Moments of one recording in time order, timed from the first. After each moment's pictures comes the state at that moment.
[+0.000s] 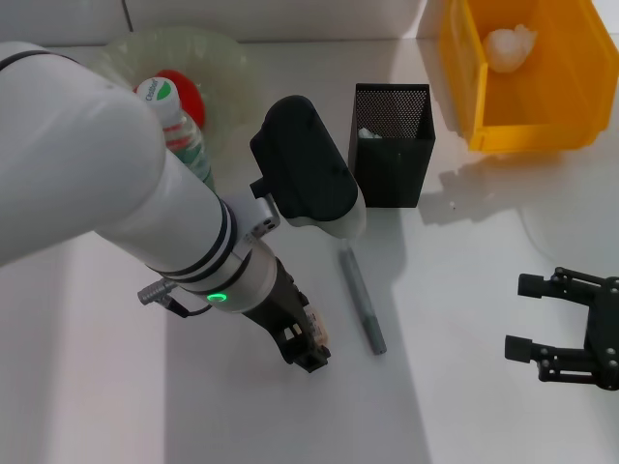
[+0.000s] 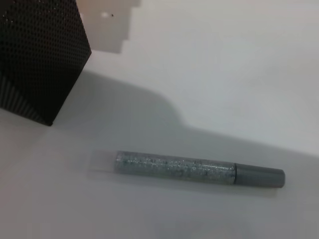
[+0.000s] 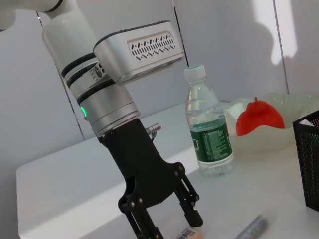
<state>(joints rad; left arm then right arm) -0.59 -2.08 1.96 1.36 2.50 1.30 -2.61 0.21 2.04 -0.75 -0.71 -1.89 -1.75 1.19</state>
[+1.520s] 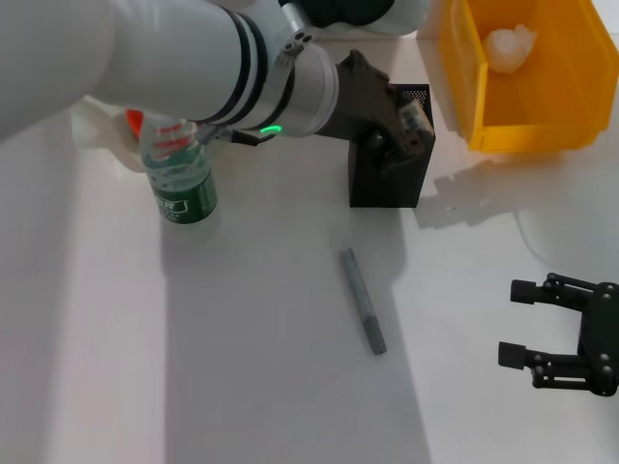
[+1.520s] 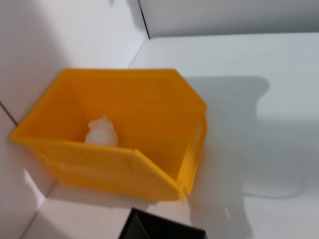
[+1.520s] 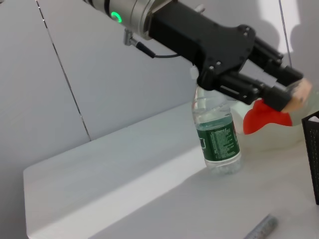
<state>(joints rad) -0.64 -2.08 1.81 1.52 2.47 1.05 -2.50 0.21 2.05 -0.75 -0.71 -1.91 -1.76 1.20</state>
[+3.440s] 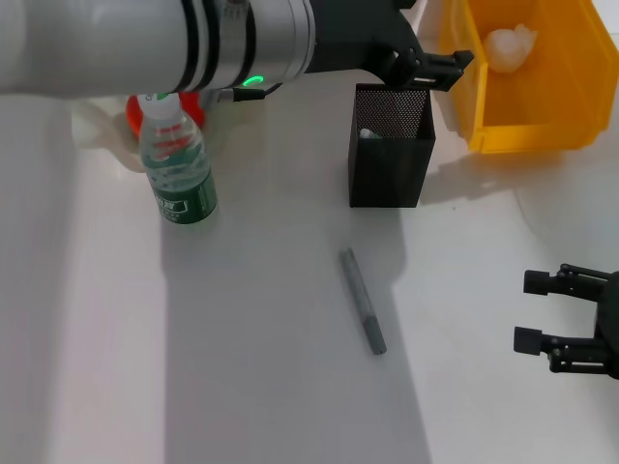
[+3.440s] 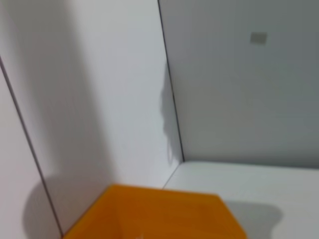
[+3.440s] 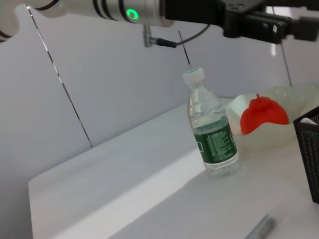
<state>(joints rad) -0.57 -2.07 1.70 1.39 2.02 0.77 -2.12 0.22 2.03 -0.74 -0.75 -1.91 -1.79 1.33</state>
